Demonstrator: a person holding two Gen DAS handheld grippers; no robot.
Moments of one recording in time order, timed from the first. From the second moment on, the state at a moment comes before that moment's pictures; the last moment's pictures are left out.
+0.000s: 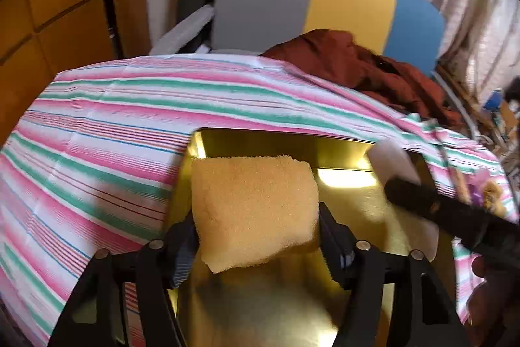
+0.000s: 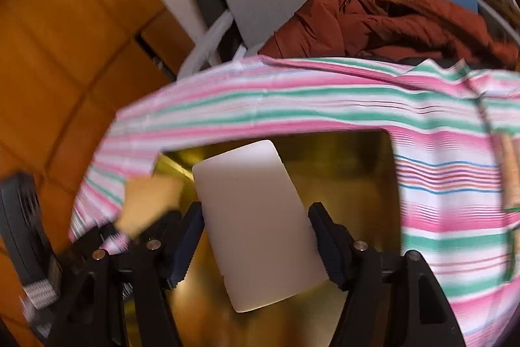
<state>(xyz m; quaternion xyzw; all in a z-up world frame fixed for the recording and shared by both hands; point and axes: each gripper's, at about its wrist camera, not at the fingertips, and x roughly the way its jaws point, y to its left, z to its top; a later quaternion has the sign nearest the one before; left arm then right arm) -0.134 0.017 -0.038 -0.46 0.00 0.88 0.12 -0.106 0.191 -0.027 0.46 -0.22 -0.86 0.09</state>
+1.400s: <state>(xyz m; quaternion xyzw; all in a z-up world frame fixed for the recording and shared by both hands) -0.020 0.110 -0.002 -0.39 0.01 0.89 0.21 0.058 0.335 -0.002 0.39 -0.20 -0.90 -0.07</state>
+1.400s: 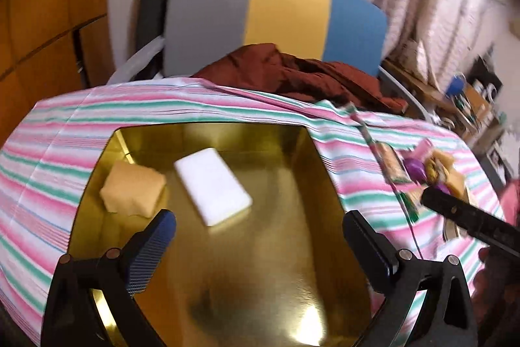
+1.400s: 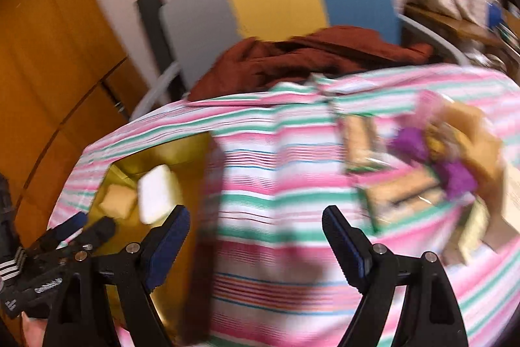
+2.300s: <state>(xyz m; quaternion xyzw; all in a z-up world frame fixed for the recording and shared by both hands) 0.026 0.250 -0.007 -0.39 0.14 0.85 0.34 0.120 0.501 -0.084 0.36 -0.32 -0.84 -0.24</state>
